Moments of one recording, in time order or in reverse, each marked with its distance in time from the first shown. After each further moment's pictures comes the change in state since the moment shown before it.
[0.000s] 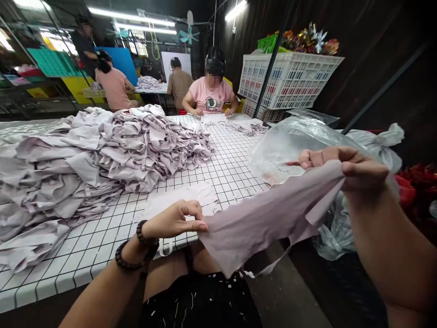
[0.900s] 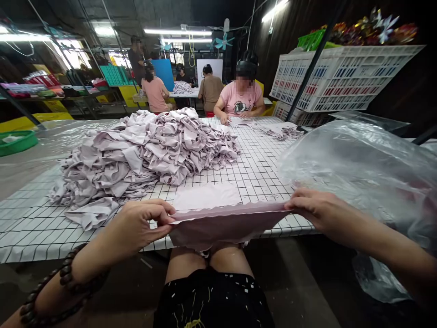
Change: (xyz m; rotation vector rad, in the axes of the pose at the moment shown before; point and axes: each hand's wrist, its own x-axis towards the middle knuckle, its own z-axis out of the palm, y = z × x) left_hand -0.119 0.048 -0.024 0.630 0.466 -0.268; right_hand -0.004 0.039 0.087 -0.961 -0.368 -0.139
